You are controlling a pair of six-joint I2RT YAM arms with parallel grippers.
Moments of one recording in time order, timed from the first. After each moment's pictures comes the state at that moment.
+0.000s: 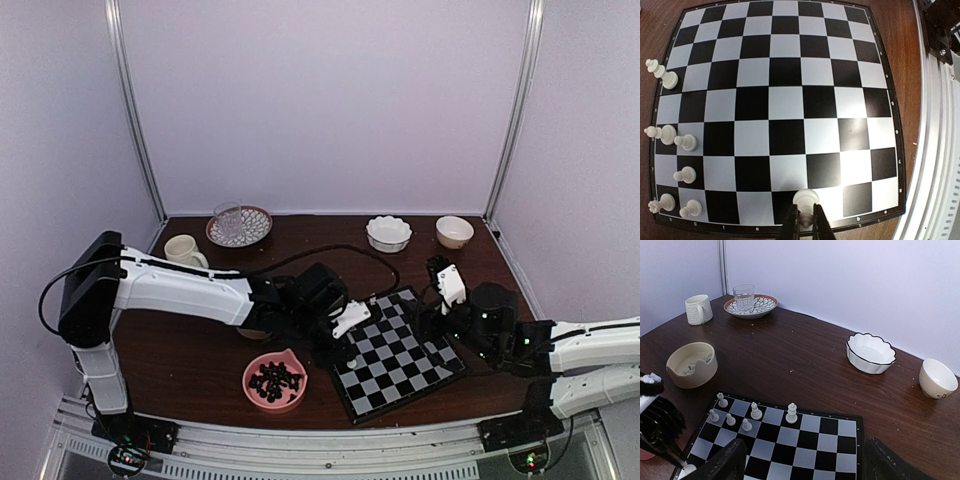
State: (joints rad) left arm -1.14 1.88 1.28 -0.32 0.20 0.04; right arm 0.98 0.97 0.38 0.31 0.48 0.07
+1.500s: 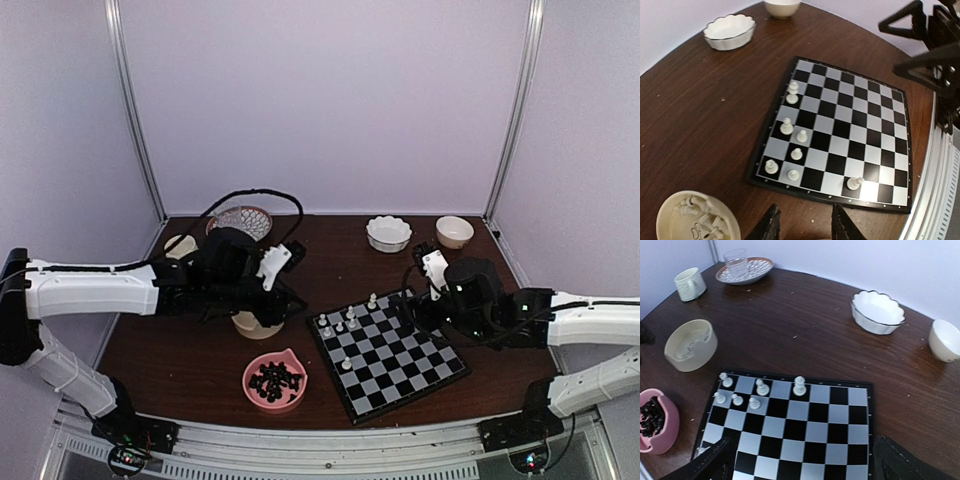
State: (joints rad) left arm -0.96 1.46 0.97 -0.14 0.13 -0.08; right arm 0.98 1.06 0.62 -0.13 0.47 0.28
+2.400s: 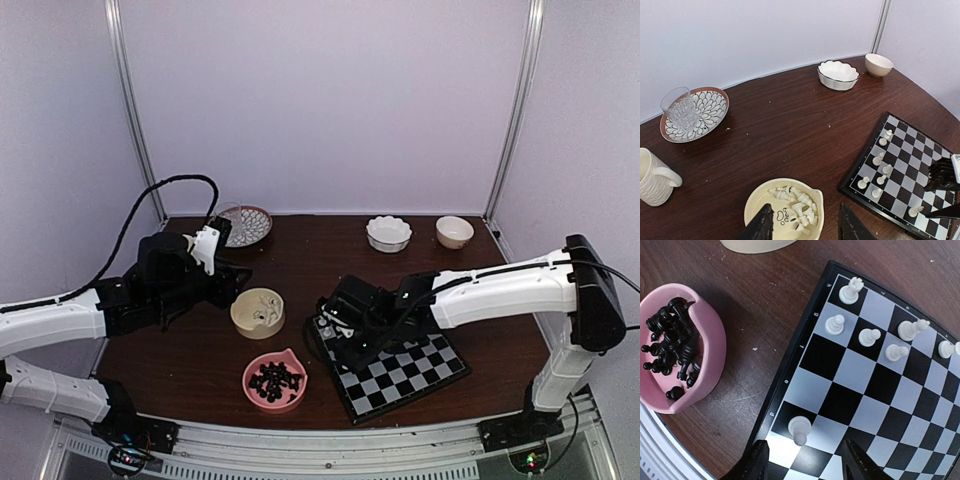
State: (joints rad) left arm -0.80 1.06 0.68 0.00 -0.19 -0.17; right arm 1.16 1.71 1.20 -0.60 0.19 0.36
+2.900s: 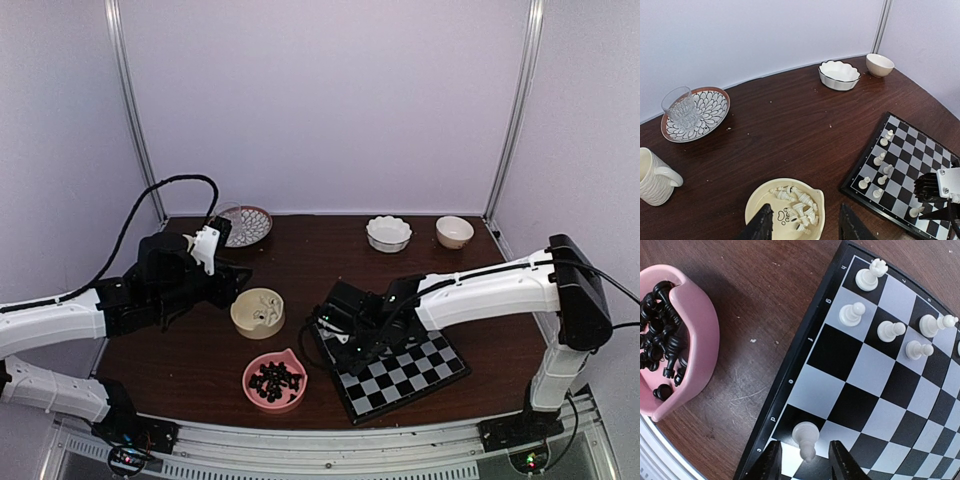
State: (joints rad) left arm -0.80 1.06 0.67 0.00 -0.20 -0.17; right arm 1.16 1.80 1.24 -0.63 0.15 0.35
